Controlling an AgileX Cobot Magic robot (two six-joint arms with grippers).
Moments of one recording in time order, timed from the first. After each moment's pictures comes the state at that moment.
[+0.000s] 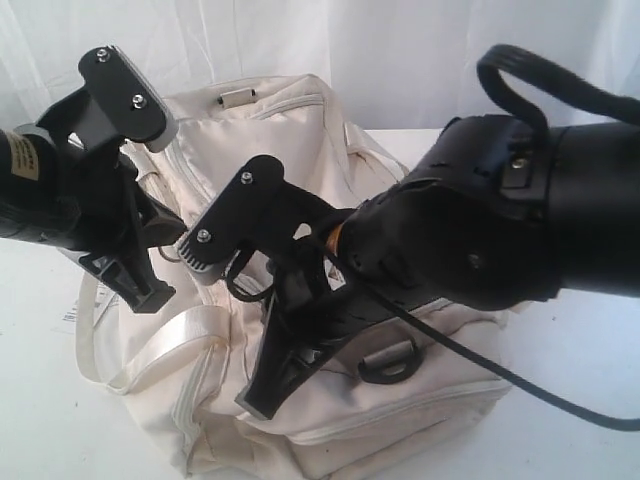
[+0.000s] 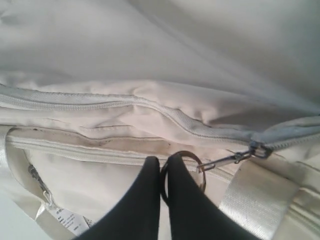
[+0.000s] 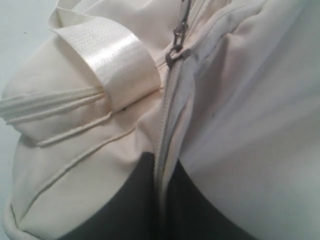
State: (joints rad) left arm -0.62 1.20 -0.89 0.04 0.52 0.35; right arm 1.07 1.50 -1.01 -0.09 0.56 -0.13
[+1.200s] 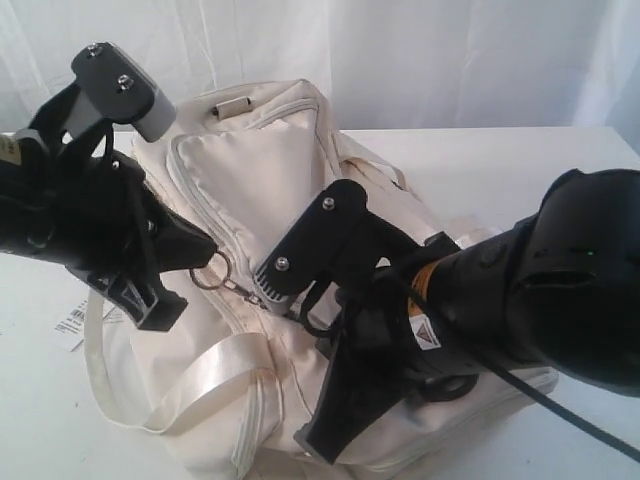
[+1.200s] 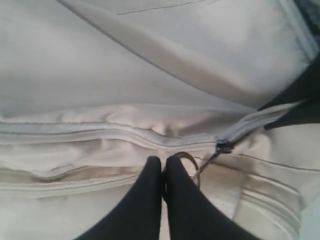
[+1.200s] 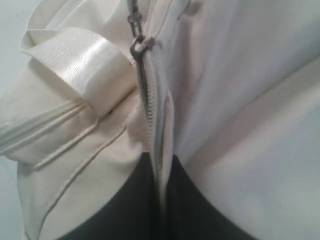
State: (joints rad) left arm -0.63 1.15 -0.89 -0.38 0.59 0.58; right arm 1.08 1.33 -0.81 -0.20 0.52 0.08
